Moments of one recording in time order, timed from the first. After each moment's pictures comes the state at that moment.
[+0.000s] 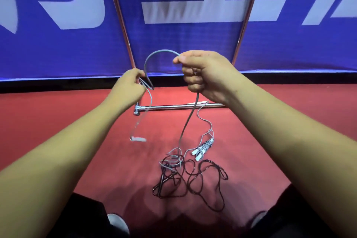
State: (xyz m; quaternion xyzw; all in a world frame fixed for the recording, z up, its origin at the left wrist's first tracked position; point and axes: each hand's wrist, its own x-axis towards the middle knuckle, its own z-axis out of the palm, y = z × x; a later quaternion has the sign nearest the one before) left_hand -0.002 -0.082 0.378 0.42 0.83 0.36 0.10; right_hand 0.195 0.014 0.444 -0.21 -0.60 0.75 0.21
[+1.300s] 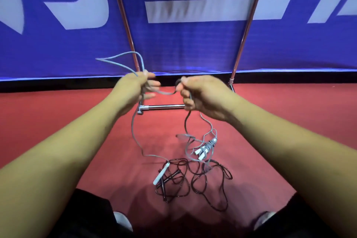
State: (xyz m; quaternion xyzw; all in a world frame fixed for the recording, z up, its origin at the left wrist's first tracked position) left_hand 0.004 -0.083 0.379 0.31 0.67 0.56 0.37; right_hand 0.191 0.007 0.395 -0.20 -0.58 0.77 0.16
